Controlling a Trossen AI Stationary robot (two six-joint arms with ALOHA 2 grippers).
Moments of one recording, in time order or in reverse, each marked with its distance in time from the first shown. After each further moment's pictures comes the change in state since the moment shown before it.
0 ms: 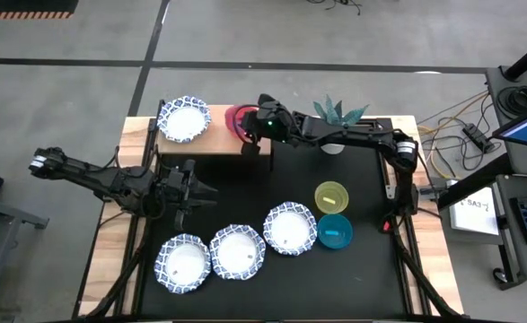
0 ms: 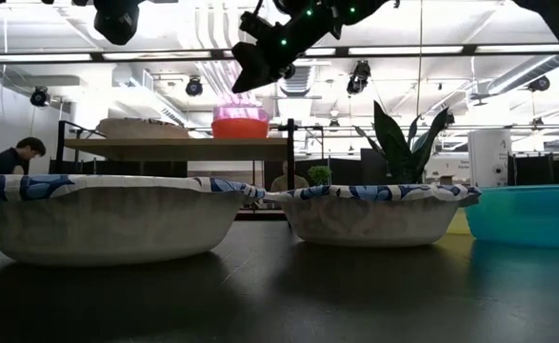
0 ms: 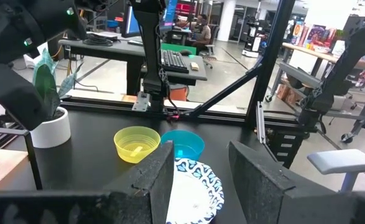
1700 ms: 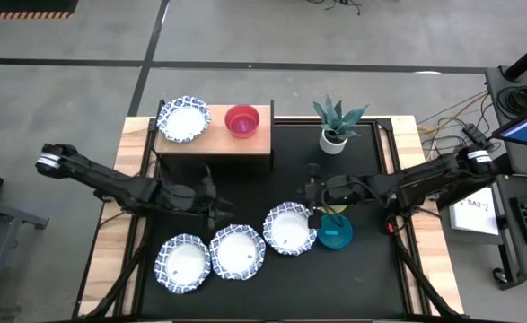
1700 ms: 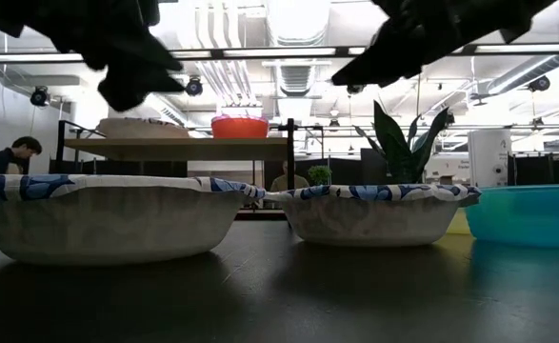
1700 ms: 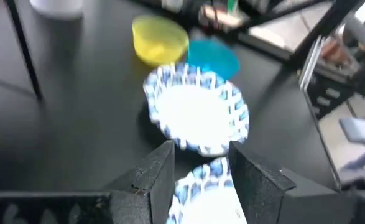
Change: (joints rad) left arm -0.002 0.351 0.000 -0.049 -0.037 -0.345; right arm 0.415 -0.654 -1.058 0.431 -0.035 0.174
